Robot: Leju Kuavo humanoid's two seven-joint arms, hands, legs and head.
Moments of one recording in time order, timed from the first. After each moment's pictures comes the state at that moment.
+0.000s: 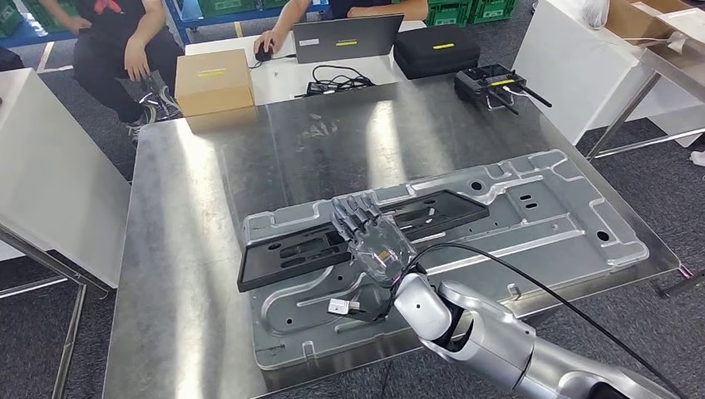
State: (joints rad) left arm -0.17 0.01 -1.17 -0.23 0.49 0.25 0.05; right arm -1.07 -0.08 1.39 -1.44 1.57 0.12 0.36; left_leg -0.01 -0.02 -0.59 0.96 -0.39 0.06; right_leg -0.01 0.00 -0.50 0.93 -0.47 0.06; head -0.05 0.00
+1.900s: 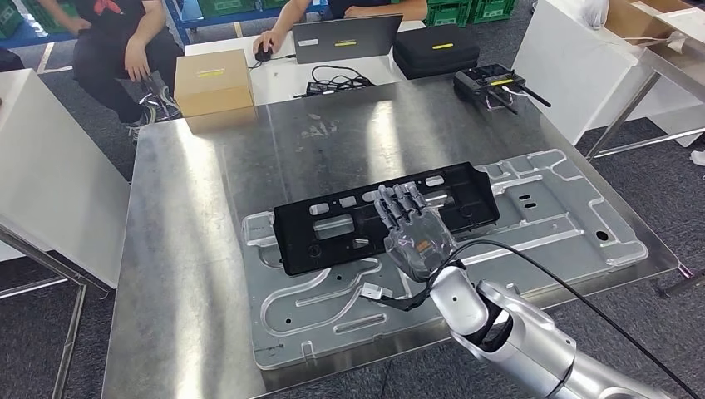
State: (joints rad) left arm -0.15 0.02 -1.16 -0.23 0.51 0.25 0.04; right arm -1.01 -0.22 1.24 -1.59 1.57 0.23 0.36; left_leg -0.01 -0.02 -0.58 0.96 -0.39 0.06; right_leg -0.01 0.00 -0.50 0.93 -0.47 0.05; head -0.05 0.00
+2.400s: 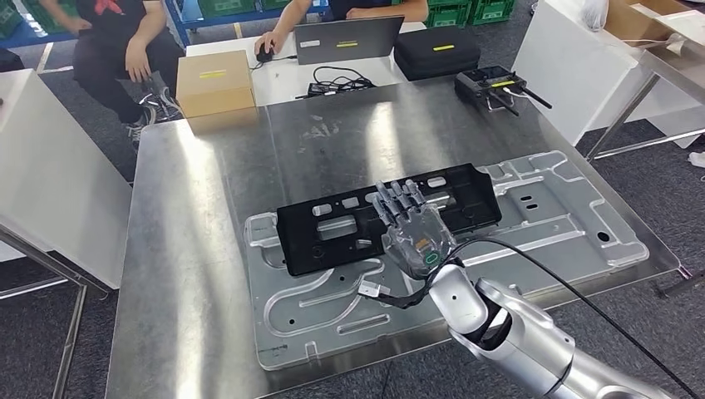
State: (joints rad) left arm -0.15 0.02 -1.16 -0.23 0.50 0.24 0.02; right arm -1.01 -0.22 1.23 -1.59 1.57 0.22 0.36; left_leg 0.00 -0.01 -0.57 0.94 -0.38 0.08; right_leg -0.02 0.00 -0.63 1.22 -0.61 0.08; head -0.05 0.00
